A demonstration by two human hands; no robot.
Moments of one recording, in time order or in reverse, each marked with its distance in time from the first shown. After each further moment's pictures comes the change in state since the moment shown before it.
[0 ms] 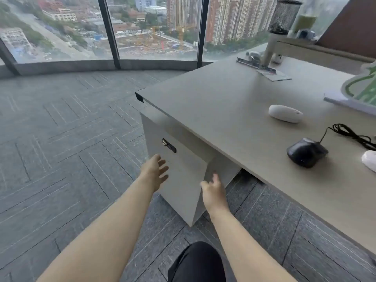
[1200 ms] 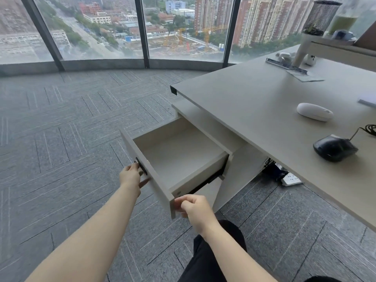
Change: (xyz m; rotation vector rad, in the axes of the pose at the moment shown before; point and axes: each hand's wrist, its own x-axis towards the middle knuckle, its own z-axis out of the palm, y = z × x) left_hand -0.030 -0.021 -0.150 -0.191 0.360 0.144; right_hand -0.086 0.038 0.065 -0.117 -0.434 -0.079
